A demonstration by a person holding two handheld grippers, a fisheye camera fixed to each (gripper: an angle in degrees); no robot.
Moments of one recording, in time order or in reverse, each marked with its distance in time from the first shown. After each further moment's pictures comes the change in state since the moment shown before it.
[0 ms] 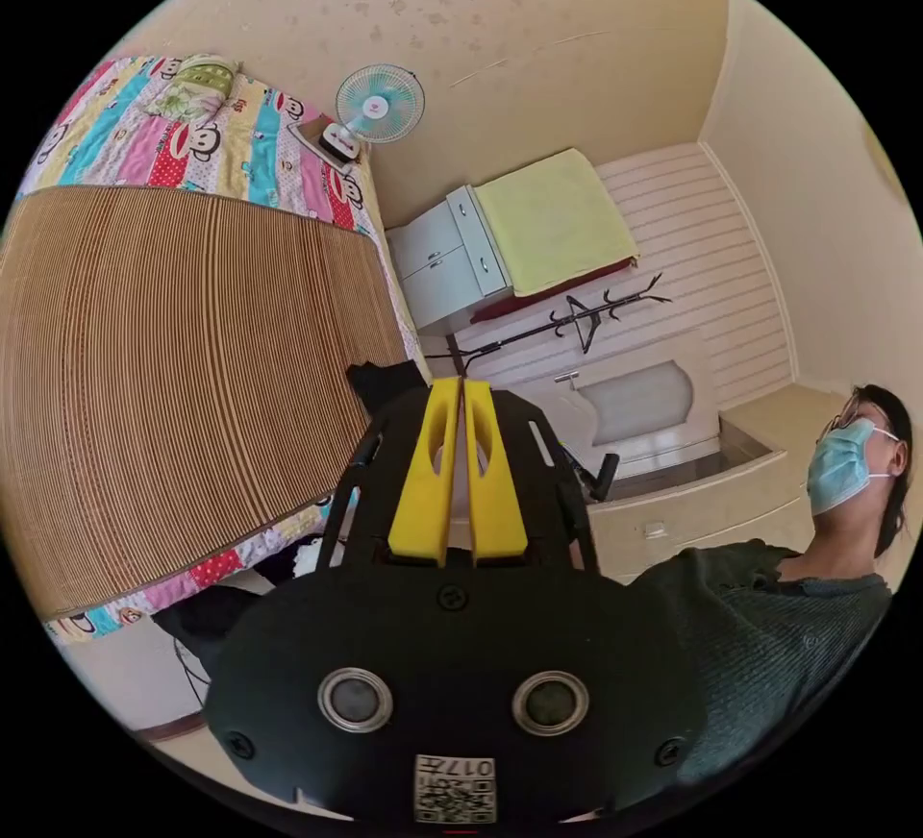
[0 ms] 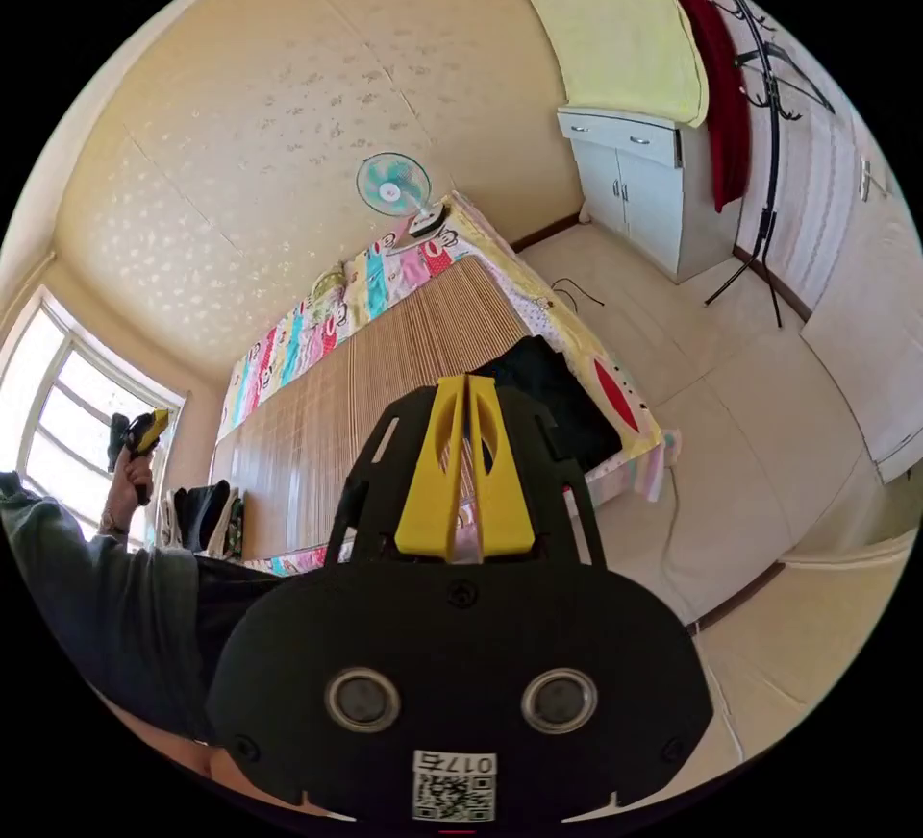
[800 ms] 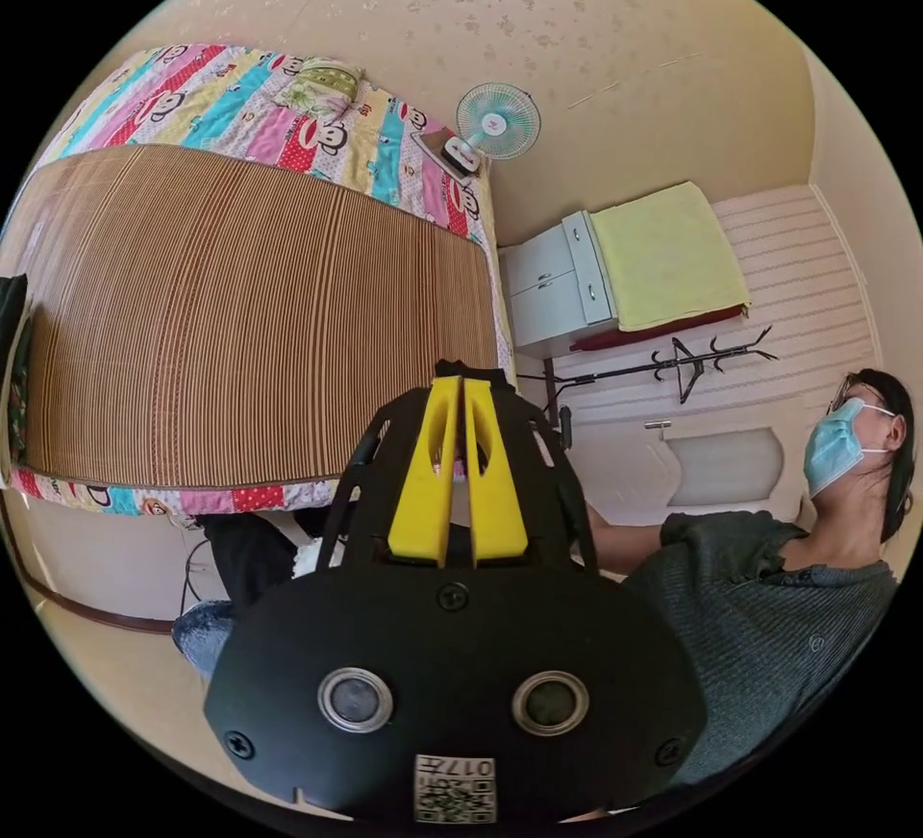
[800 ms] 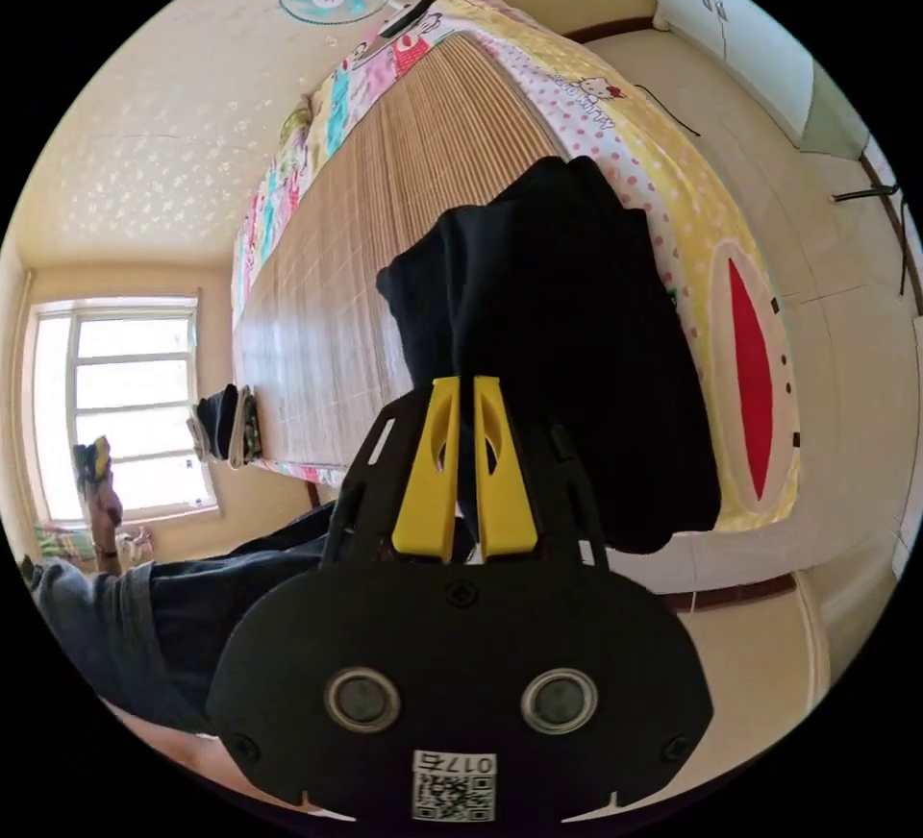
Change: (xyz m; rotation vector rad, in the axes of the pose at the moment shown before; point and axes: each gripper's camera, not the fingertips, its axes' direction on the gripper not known) left arm -0.074 -0.056 0.073 0.072 -0.302 -0.206; right arm 0.146 -0.195 0.248 -0.593 -0.215 -0.028
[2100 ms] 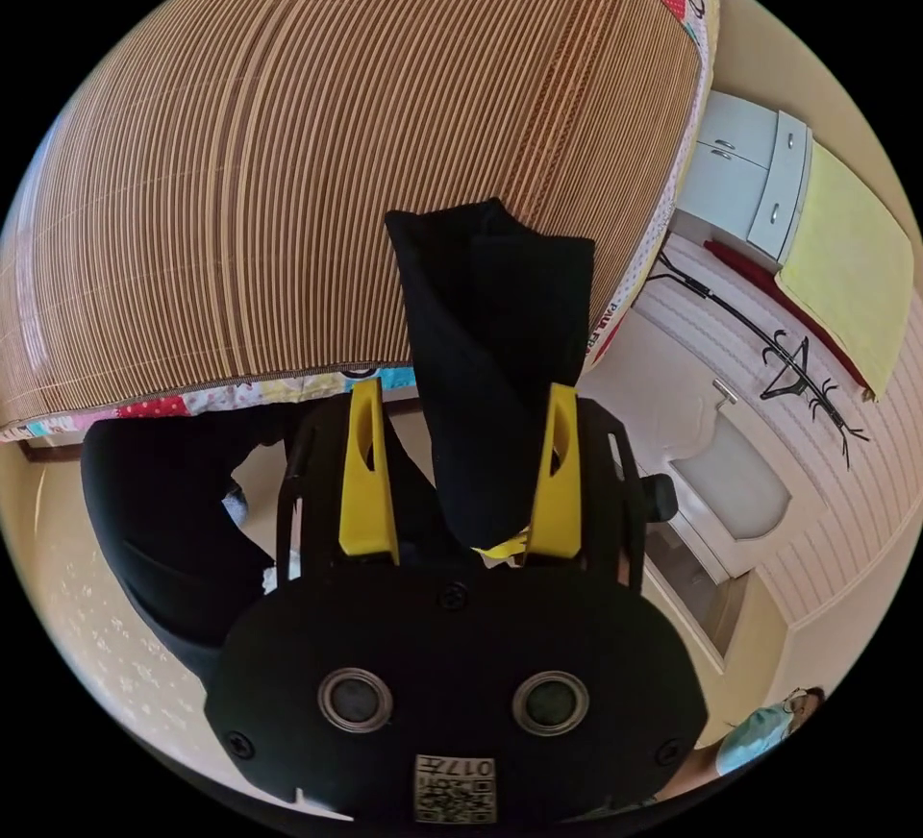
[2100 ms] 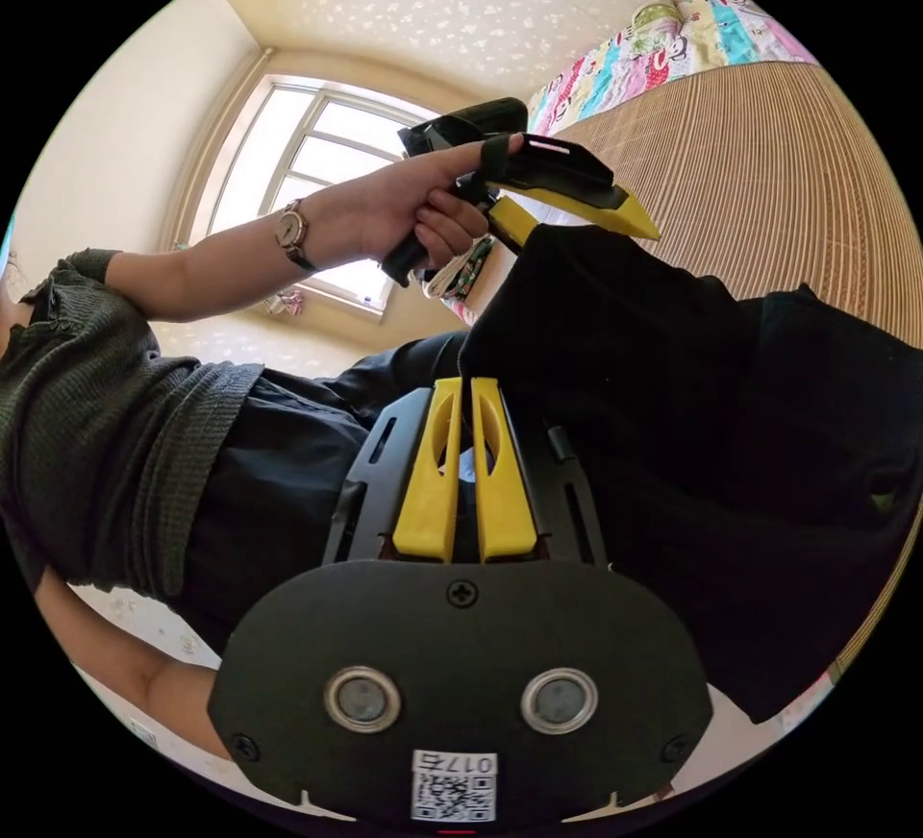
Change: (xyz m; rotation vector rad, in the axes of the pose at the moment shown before) left arm -0.092 -0.178 0.422 -0.713 -0.137 -0.393; right arm -0.165 0.073 0.038 -0.303 -0.541 -0.638
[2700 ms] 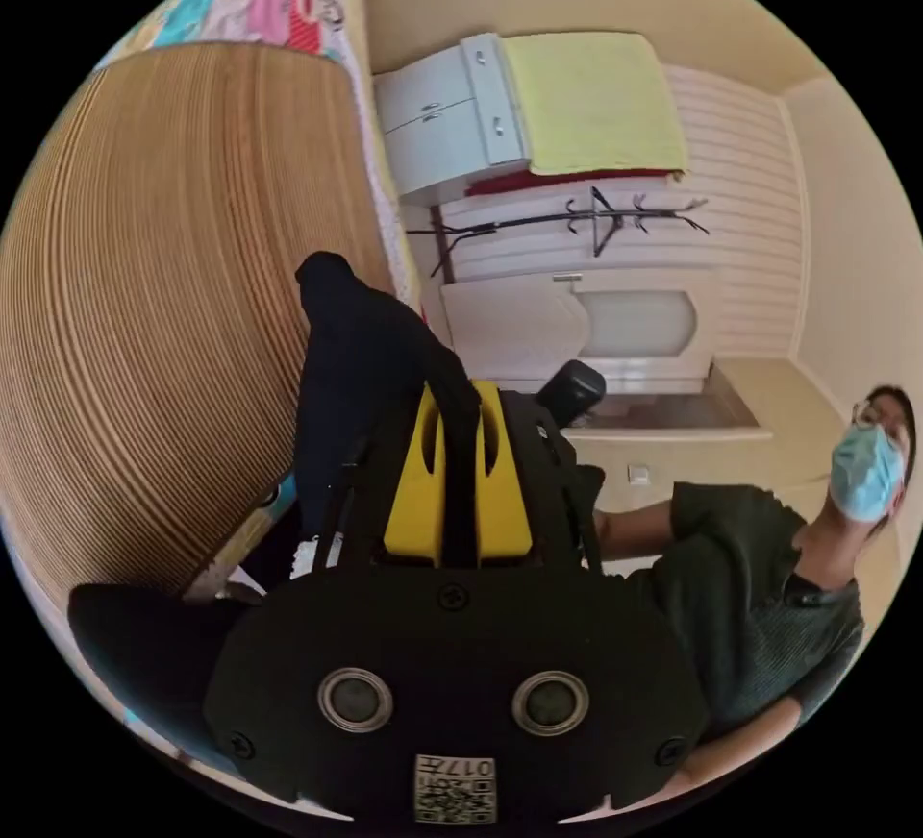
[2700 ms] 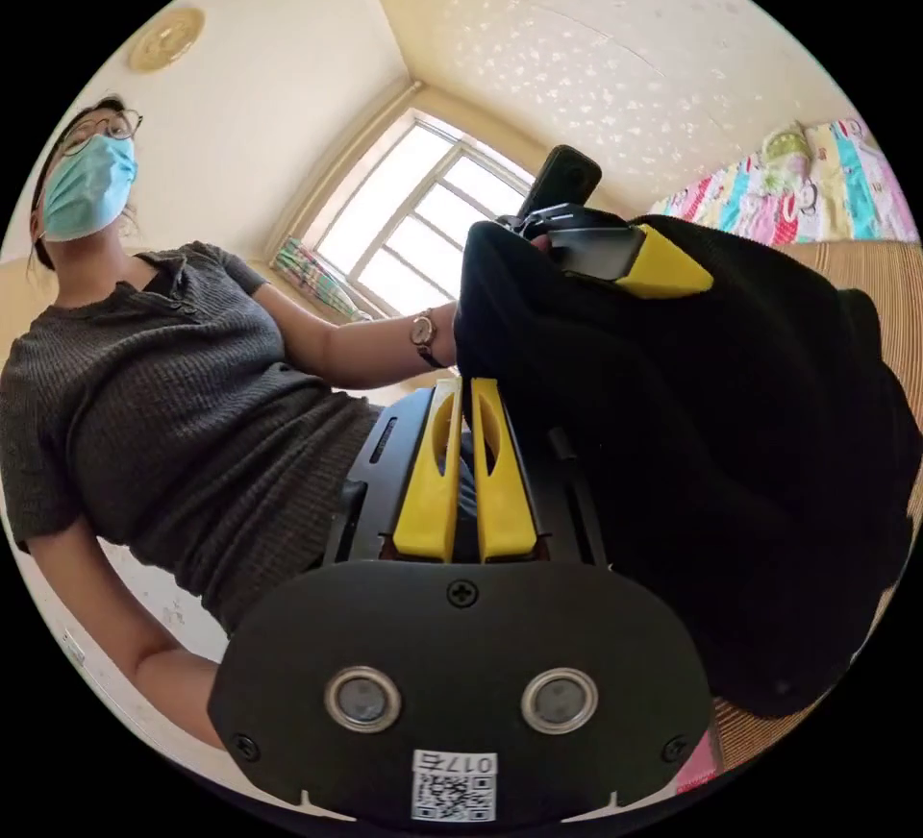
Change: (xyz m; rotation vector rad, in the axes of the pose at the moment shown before) left arm 0.027 0.126 -0.053 0.135 0.319 0.844; right arm -0.109 -0.062 0.011 0.224 -0.191 -0.344
